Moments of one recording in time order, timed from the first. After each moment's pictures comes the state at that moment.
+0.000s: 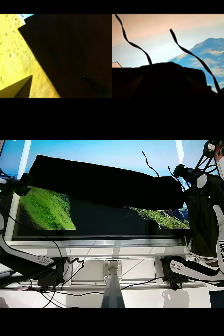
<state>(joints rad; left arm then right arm) 0.48 -1.81 1.37 0.99 -0.62 -1.51 -0.13 -1.29 1.04 -1.52 0.47 1.68</state>
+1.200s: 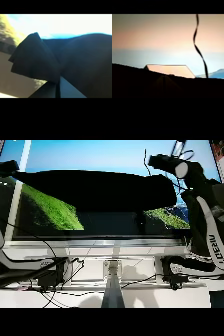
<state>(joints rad) 0.38 -1.49 1.58 1.51 -1.07 -1.41 0.20 -1.41 1.28 -1.33 0.51 1.61</state>
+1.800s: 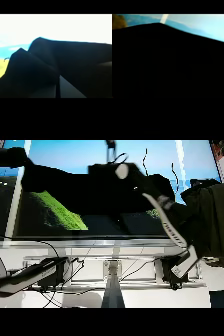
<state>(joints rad) 0.17 -1.18 1.53 1.15 -1.23 -1.36 0.68 -1.87 1.77 -0.97 0.57 1.63</state>
